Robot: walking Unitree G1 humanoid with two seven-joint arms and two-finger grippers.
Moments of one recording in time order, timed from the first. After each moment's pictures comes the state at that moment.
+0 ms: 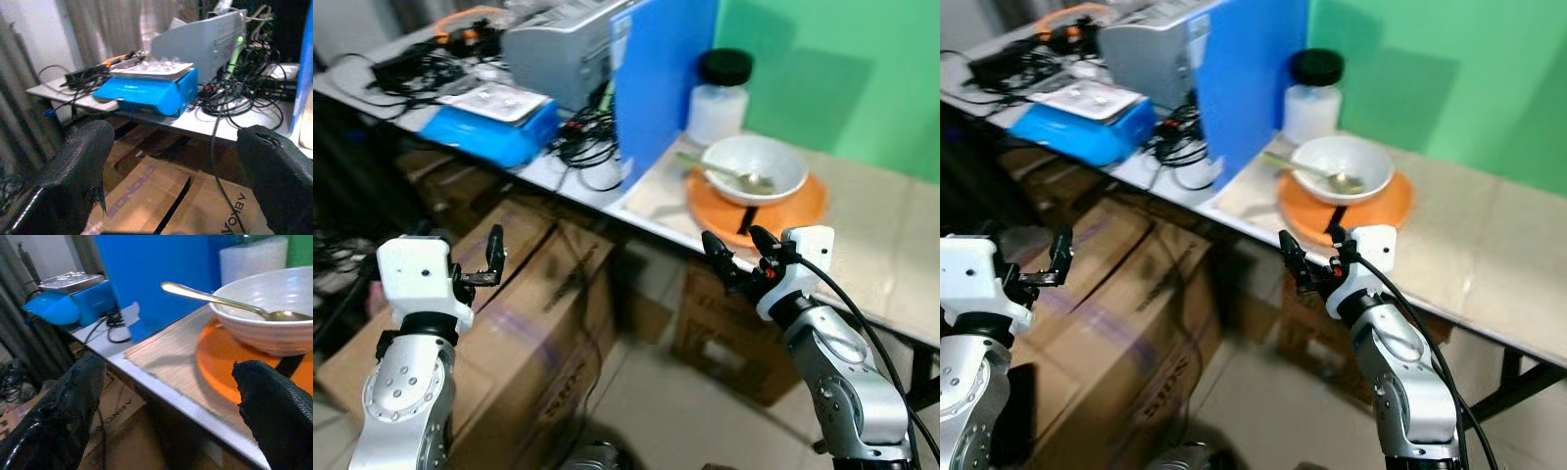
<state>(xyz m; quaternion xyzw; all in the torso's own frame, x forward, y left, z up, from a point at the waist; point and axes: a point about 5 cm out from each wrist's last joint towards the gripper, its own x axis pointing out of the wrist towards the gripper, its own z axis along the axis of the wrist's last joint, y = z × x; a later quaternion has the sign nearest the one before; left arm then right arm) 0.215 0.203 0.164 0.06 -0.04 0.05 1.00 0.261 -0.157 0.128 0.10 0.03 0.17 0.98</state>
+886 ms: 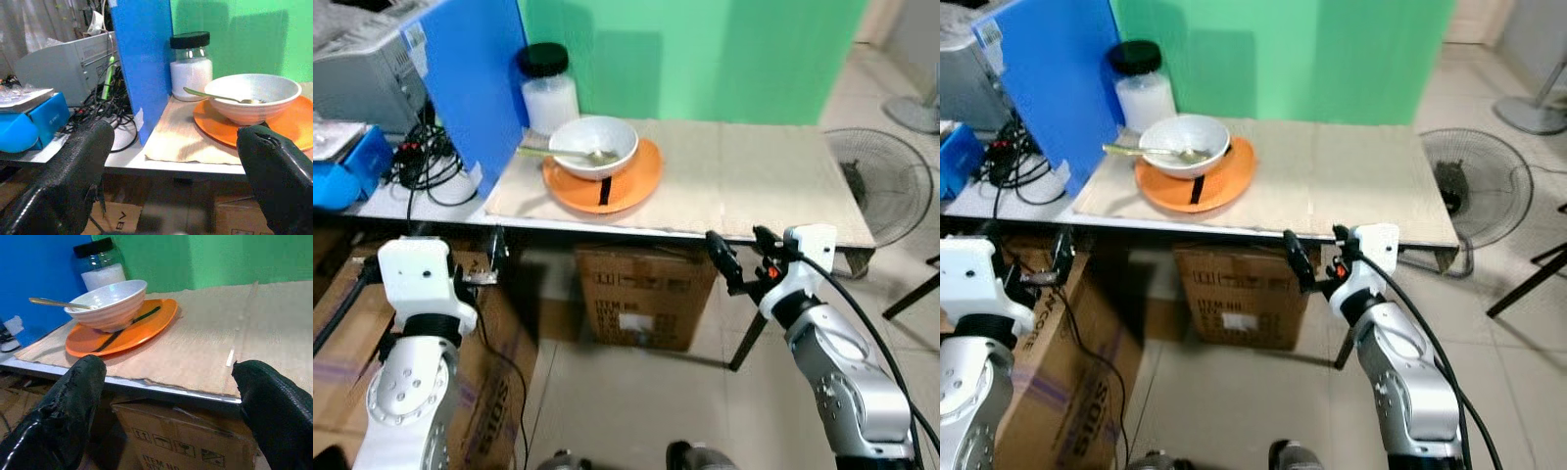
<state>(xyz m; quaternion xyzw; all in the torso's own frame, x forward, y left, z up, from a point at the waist) 0.214 0.200 0.166 0.06 -0.04 0.06 1.00 0.263 -0.159 0.129 0.10 0.04 0.17 0.98</state>
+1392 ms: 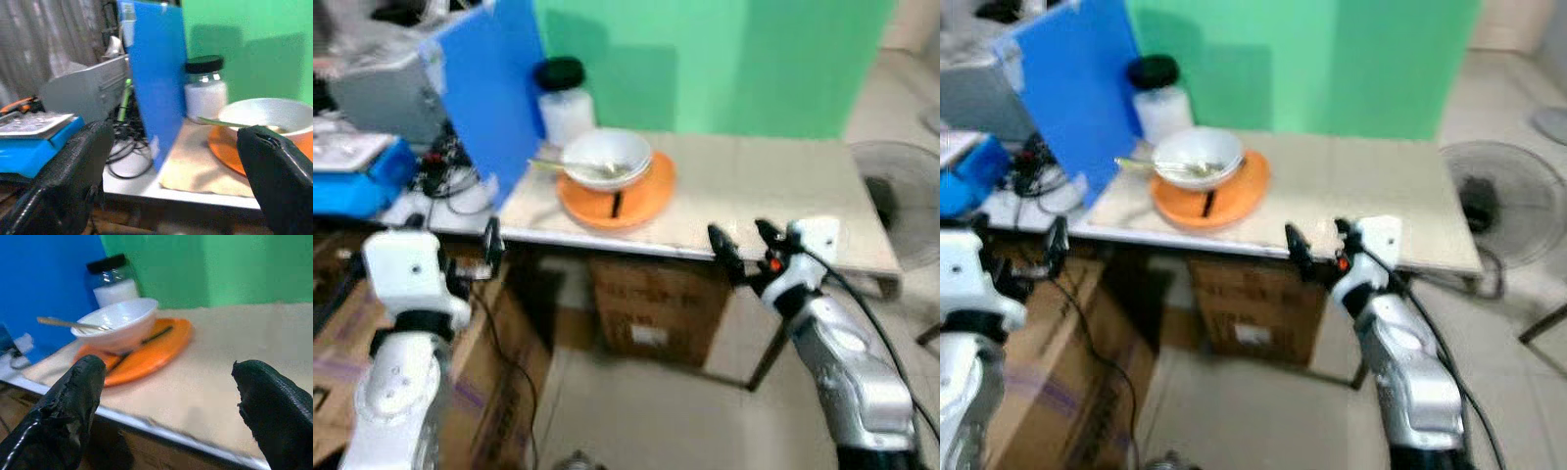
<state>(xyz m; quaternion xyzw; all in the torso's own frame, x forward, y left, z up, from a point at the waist) 0.210 0.207 0.178 0.07 -0.06 0.06 0.99 0.270 -0.147 0.137 0.10 0.02 0.19 0.98</state>
